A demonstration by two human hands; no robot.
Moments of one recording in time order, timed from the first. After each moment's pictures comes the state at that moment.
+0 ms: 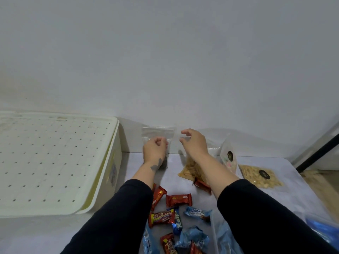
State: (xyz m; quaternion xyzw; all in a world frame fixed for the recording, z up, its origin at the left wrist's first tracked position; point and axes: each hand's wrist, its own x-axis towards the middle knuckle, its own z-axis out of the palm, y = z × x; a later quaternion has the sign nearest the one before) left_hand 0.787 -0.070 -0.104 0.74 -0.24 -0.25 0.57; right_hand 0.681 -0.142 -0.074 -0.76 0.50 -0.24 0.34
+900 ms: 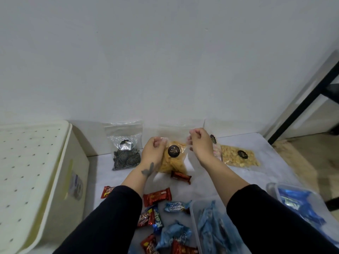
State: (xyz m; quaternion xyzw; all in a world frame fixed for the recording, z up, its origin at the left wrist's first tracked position) left_hand 0.728 -0.111 -0.135 0.70 -0.36 -0.35 0.50; right_hand 0.593 -0.172 -0.111 -0.54 0.59 -0.39 0.47
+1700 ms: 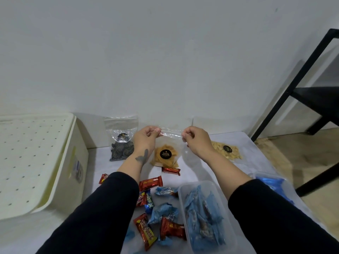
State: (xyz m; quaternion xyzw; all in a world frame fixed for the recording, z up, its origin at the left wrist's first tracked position) left_hand 0.712 -0.084 -0.093 0.60 -0.32 -0.38 0.63; right_hand 0.550 -0.130 -0.067 -0.71 0.53 -0.29 0.37
